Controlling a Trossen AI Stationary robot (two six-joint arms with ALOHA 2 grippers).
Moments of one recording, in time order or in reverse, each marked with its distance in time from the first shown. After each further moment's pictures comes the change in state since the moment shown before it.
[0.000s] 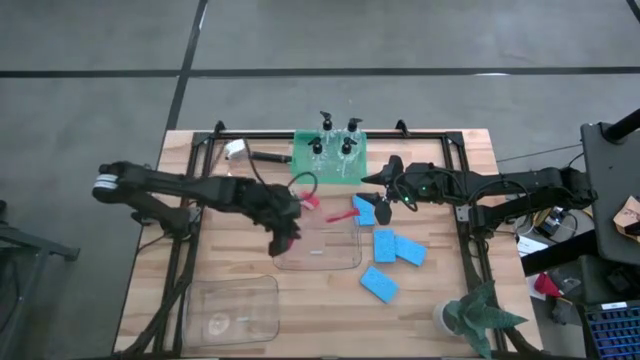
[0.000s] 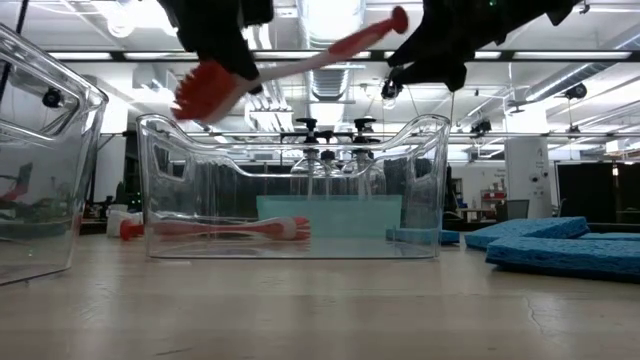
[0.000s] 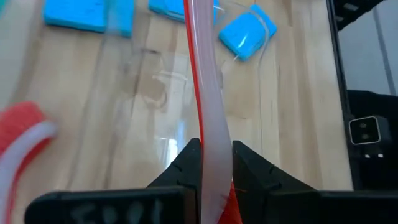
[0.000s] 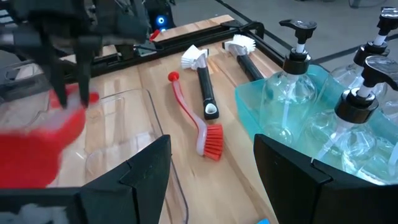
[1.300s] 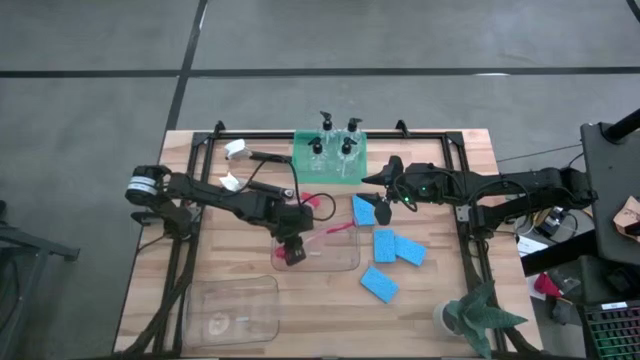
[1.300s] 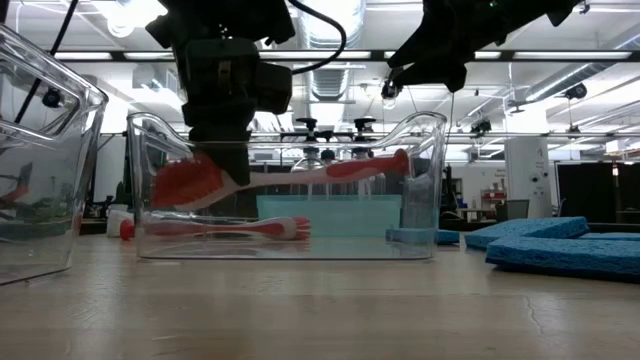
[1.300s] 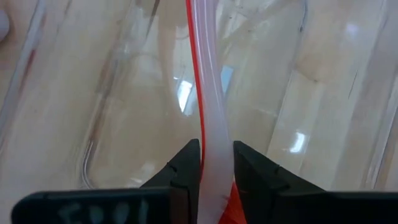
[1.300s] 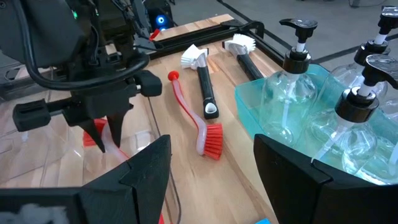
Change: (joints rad) left arm -0.005 0.274 -0.006 -0.023 -0.003 -0.177; right arm 0.000 0.000 -0.003 0.003 0.000 -0.001
